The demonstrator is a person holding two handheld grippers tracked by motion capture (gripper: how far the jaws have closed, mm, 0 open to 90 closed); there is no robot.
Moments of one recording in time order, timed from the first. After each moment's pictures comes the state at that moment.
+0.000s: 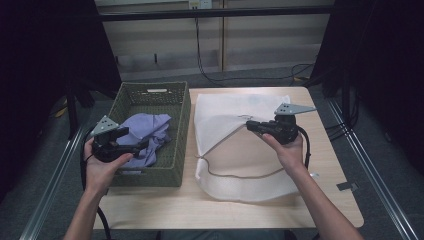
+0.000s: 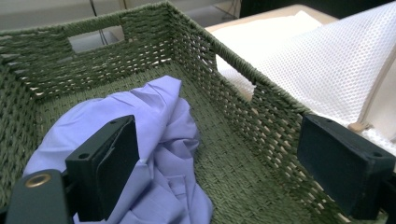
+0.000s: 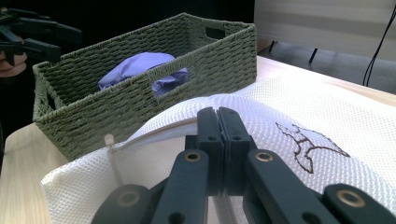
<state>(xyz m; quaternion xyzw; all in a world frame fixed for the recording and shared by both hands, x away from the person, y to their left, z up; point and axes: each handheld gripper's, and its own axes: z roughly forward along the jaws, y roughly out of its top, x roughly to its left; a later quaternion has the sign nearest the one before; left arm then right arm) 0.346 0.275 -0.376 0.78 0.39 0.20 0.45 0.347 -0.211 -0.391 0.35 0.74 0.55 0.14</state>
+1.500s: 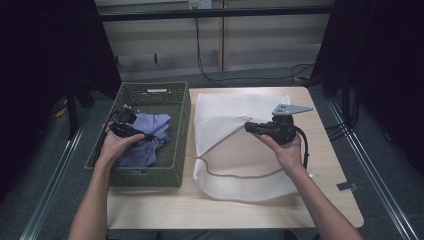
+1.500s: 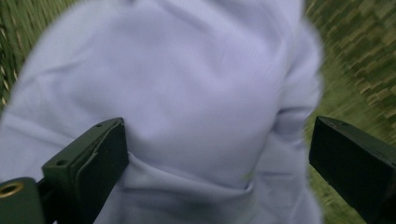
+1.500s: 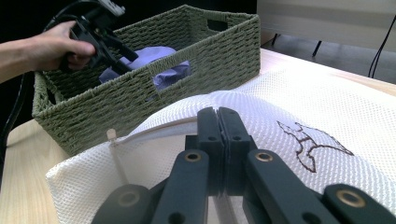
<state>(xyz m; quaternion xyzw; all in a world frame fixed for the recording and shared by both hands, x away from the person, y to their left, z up) 0.460 0.270 -0.441 0.85 0.48 0.09 0.23 0.349 -0.207 -0.395 0.35 0.75 0.55 0.13</state>
